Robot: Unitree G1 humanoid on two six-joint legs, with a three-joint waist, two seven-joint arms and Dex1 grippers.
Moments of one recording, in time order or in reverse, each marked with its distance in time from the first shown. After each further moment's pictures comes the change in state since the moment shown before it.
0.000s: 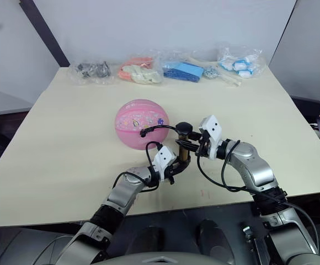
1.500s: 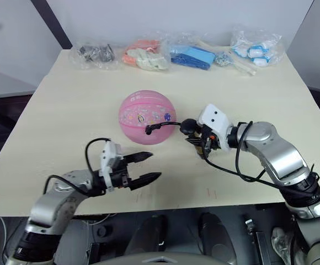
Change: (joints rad) left arm 0.324 0.397 0.353 -0.699 -0.557 0.383 -0.311; right arm -0.219 -0.316 0.089 -0.394 -0.100 0.429 0.052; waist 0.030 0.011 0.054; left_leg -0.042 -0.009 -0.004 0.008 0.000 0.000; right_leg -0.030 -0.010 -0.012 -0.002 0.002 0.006
